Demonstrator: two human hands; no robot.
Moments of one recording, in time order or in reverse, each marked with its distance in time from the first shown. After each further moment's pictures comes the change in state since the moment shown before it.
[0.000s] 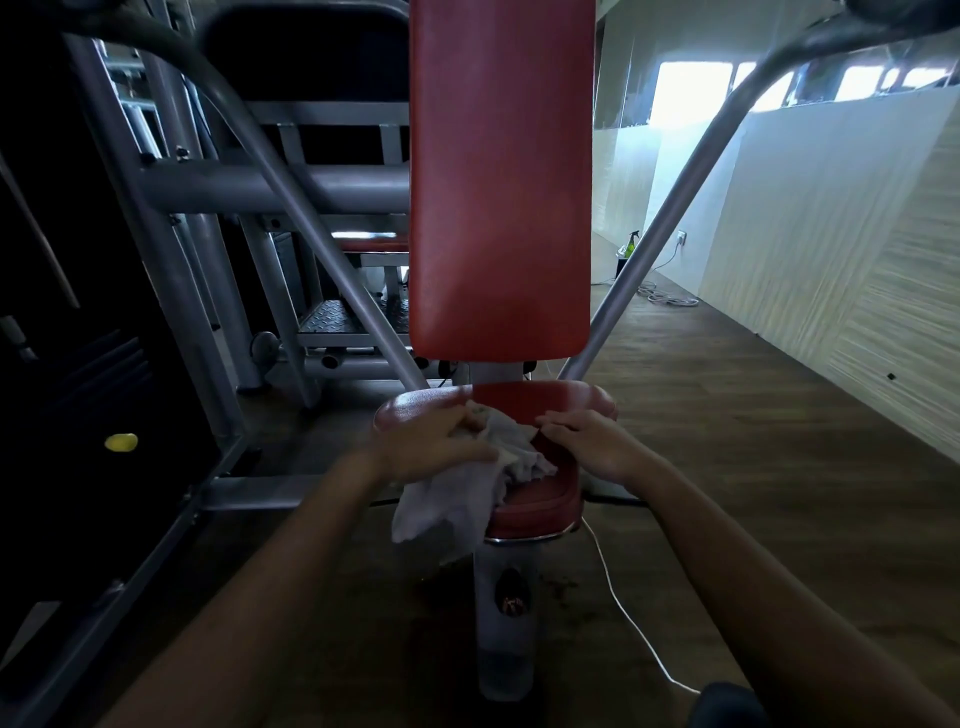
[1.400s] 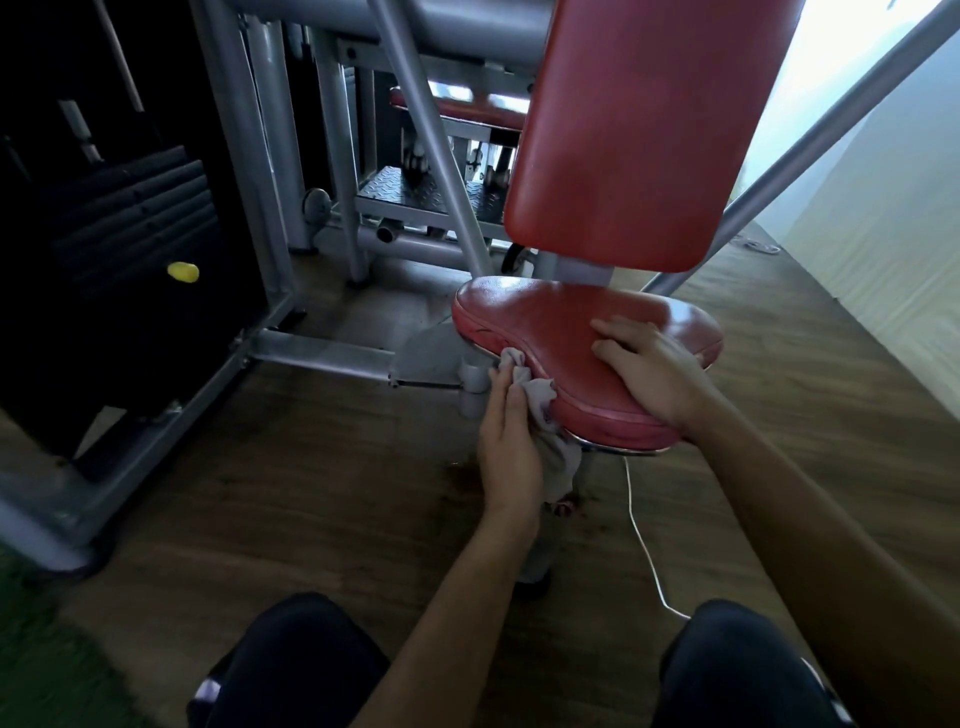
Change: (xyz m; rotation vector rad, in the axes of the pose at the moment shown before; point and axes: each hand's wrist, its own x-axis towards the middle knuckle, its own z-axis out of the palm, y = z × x) left_hand -0.037 -0.012 0.139 -1.434 0.779 -0.205; right_hand 0.008 -0.020 0.054 -0.413 0.179 -0.073
